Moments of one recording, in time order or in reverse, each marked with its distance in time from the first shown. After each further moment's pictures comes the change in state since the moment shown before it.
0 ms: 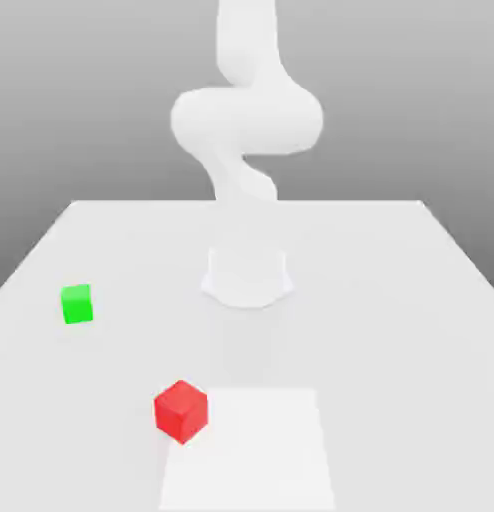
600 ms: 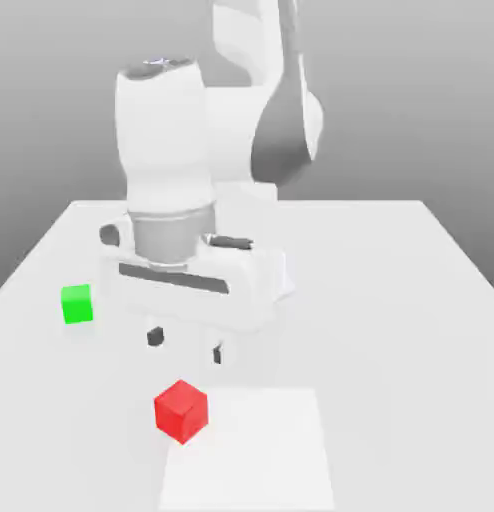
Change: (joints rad) arm -0.086 0.677 -0.089 -0.398 0.028 0.404 0.334
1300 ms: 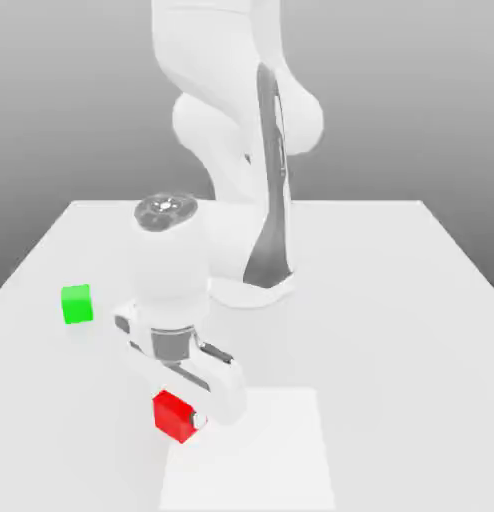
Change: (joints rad) arm -0.062 0.273 0.062 0.001 0.012 0.230 0.019
